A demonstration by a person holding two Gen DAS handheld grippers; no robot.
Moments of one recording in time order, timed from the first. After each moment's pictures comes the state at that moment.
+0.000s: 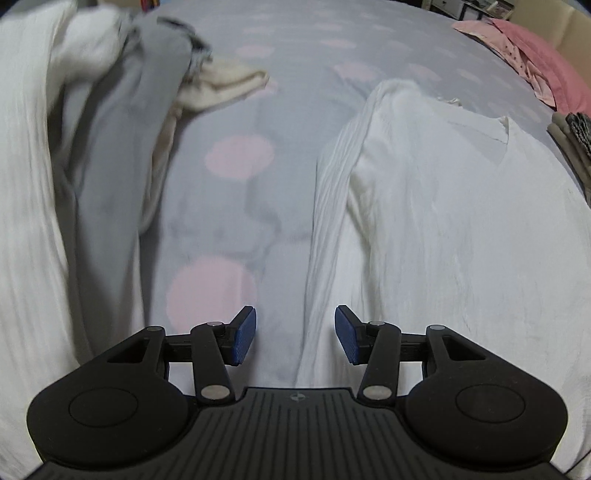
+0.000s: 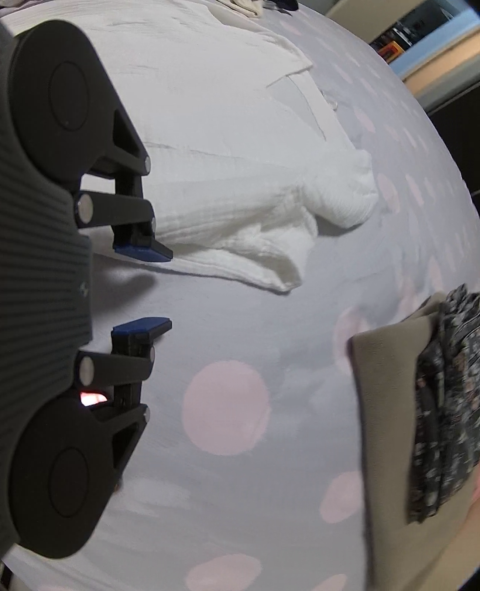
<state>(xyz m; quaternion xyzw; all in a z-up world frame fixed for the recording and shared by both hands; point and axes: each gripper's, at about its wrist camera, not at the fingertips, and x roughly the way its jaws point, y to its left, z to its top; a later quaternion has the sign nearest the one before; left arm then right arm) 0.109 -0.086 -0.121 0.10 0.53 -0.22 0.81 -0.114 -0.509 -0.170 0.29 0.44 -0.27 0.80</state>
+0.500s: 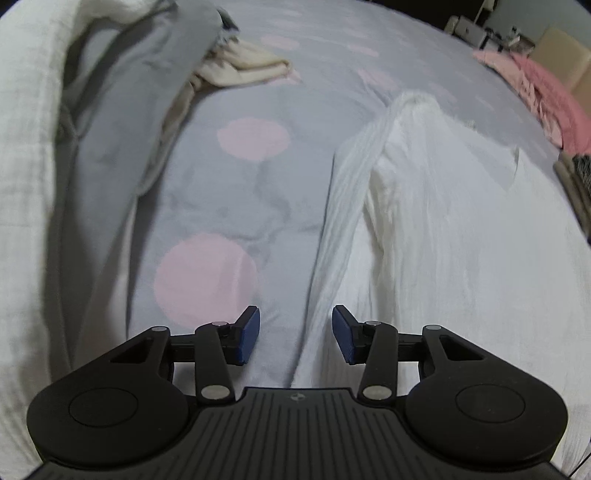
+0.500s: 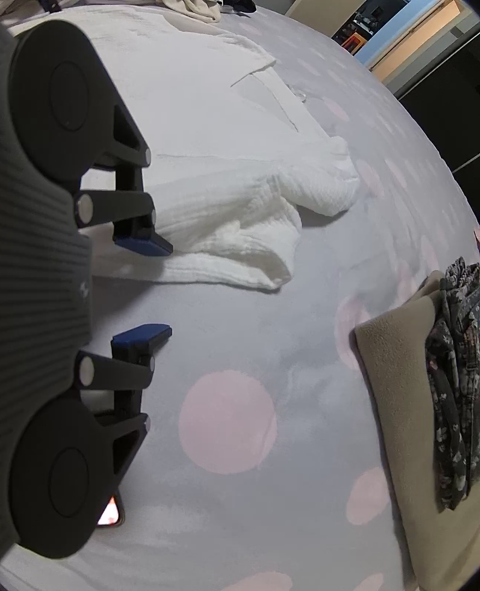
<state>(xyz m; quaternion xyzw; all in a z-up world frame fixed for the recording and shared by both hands) 0.112 -0.076 -0.146 0.05 0.54 -0.21 0.81 -0.102 -0.522 -0.181 0.35 0.42 -0.28 0.79</state>
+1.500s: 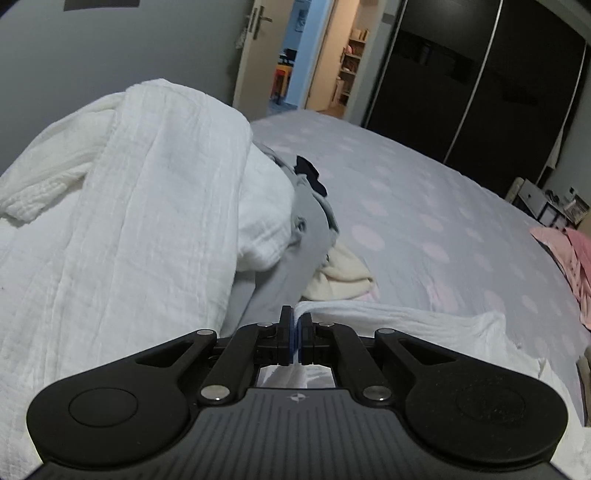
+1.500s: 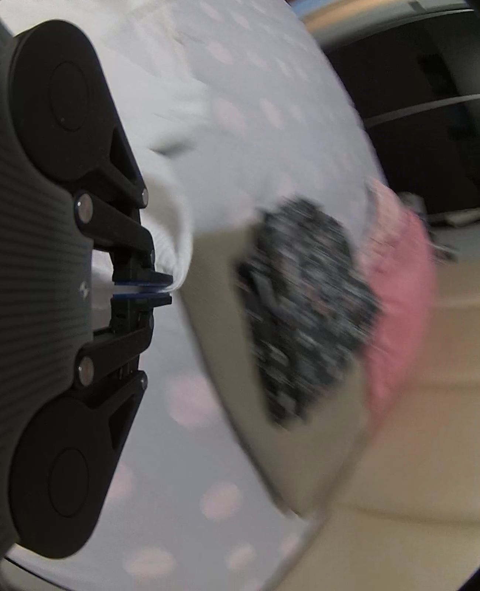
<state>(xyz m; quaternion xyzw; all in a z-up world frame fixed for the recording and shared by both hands) 0.181 -0.028 -0.031 -0.08 0.36 -0.08 0.93 -0.105 -0.570 -0.074 0.20 0.29 -0.46 0.82</state>
